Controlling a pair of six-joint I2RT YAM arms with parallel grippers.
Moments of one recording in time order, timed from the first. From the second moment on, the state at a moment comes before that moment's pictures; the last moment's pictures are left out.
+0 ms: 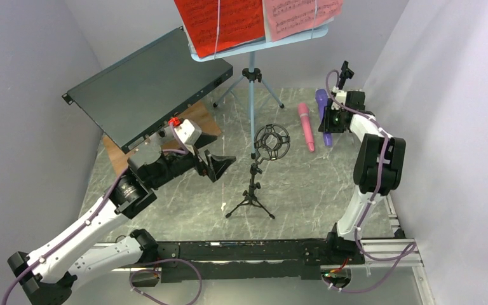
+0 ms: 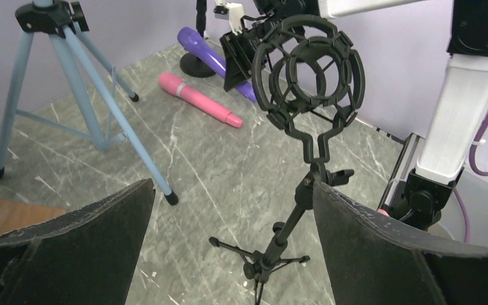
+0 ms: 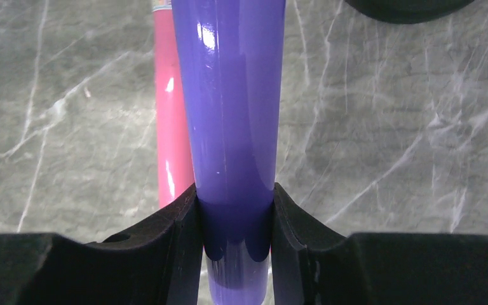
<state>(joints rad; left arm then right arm) -0.78 0.83 0.91 -0.04 0.17 -0.15 -0.17 1.89 1.35 -0.35 -0.34 -0.11</state>
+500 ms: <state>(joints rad) -0.78 0.77 0.78 -0.05 0.23 -0.20 -0.17 2.16 1.62 -0.44 -0.31 -0.11</state>
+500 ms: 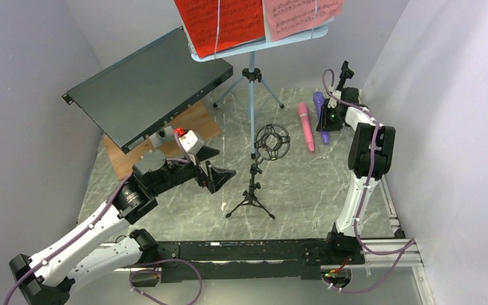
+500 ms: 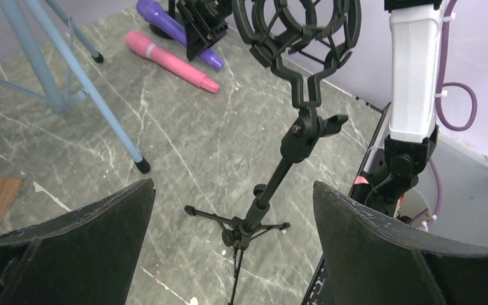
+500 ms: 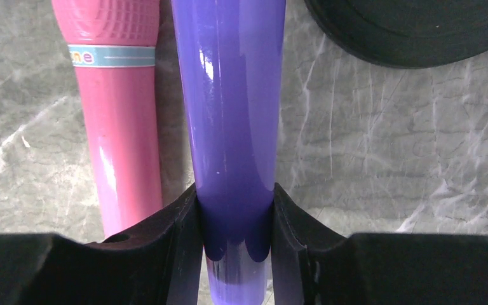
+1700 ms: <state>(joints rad) -0.78 0.74 0.66 0.10 0.36 -0.29 -0.19 2.12 1.56 -0.45 -0.30 -0.11</state>
